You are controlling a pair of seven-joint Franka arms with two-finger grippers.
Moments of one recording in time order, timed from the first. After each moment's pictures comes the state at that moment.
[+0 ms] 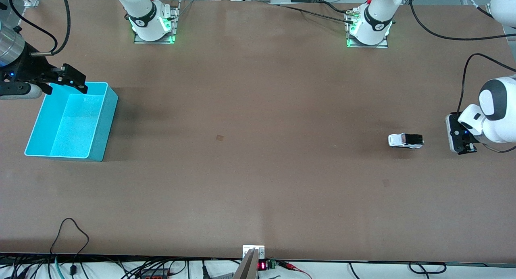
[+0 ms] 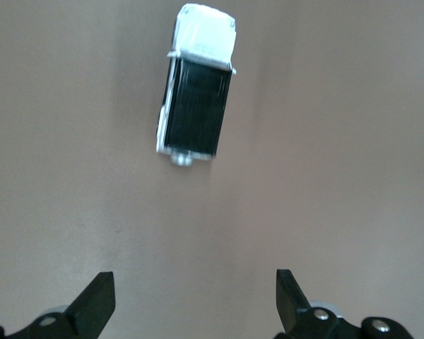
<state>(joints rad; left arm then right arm) 0.30 0.42 -0.05 -1.78 0.16 1.95 1.56 0.02 0.01 0.05 -1.62 0.00 1.63 0.04</state>
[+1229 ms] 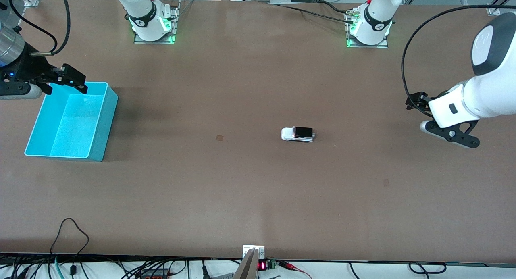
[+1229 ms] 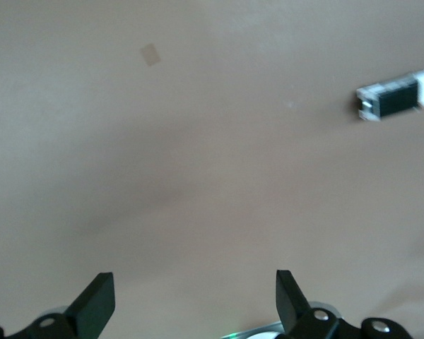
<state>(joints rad) 0.13 0.27 -0.25 -1.44 0.07 1.46 0.12 0.02 0.01 0.05 -1.62 0.00 1.63 0.04</state>
